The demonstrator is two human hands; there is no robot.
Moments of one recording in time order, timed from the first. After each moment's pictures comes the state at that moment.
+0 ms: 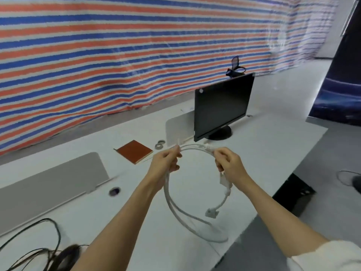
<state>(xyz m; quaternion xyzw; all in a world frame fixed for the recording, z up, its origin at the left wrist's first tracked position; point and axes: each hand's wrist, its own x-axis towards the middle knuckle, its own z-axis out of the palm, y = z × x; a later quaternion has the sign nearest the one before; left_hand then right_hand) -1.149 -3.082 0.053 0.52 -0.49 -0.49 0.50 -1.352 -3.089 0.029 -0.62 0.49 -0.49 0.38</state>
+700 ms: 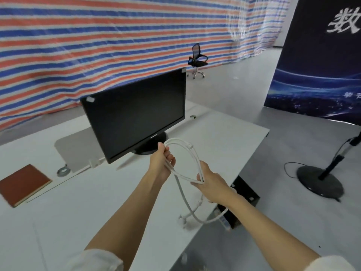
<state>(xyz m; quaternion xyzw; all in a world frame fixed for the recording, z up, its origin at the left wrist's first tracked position) -1.527 -3.344 -0.005 0.43 -0.17 -0.69 0.55 -1.681 -3.267 -0.026 -0.67 0.62 -0.23 0.34</state>
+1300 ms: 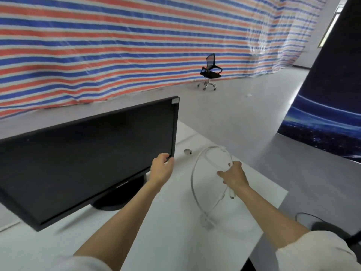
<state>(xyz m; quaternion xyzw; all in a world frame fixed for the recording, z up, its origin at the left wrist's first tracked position) -1.649 -3.650 -0.017 0.64 -0.52 -0.41 0.39 -1.871 -3.647 -0.025 -0.47 0.77 -0.29 0.31</state>
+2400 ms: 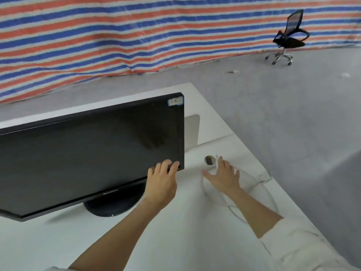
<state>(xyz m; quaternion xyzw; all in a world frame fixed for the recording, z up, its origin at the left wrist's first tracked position) -1.694 -3.783 -0.094 0.75 -0.66 0.03 0.07 -1.870 -3.890 -0.126 -0.73 0.64 -0.02 0.26</state>
